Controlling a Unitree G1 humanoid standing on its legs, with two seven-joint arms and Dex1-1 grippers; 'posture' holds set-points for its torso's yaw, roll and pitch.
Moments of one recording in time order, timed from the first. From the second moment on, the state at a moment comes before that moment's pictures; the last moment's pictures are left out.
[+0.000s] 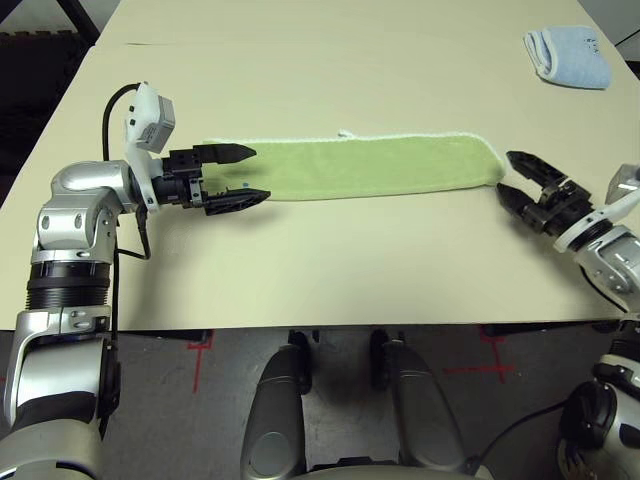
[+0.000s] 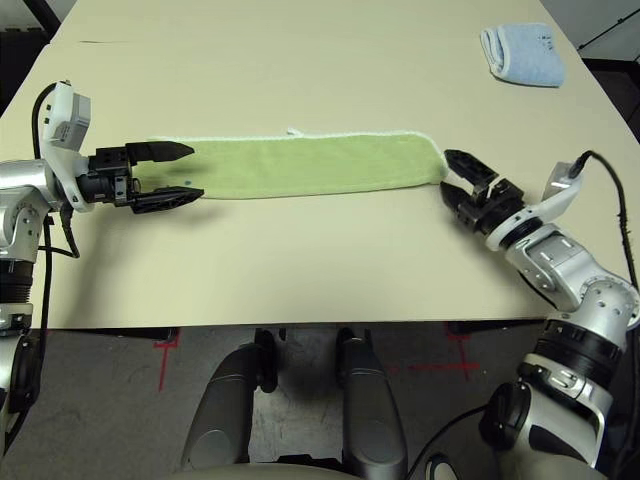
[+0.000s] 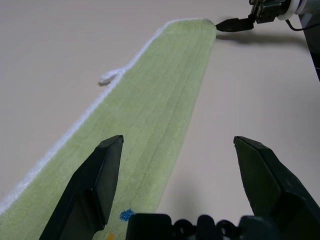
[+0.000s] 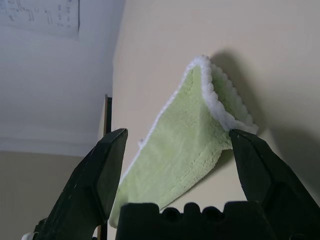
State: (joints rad) left arm -0.73 0.75 0.10 0.33 -0.37 0.31 -1.38; right arm -0.49 -0.41 -0.72 0.20 1.52 1.06 -0.08
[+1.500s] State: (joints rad) left arm -0.73 0.76 0.10 0.32 -0.39 0.33 -1.38; right arm -0.56 -0.33 -0.58 0.28 1.41 0.91 -0.03
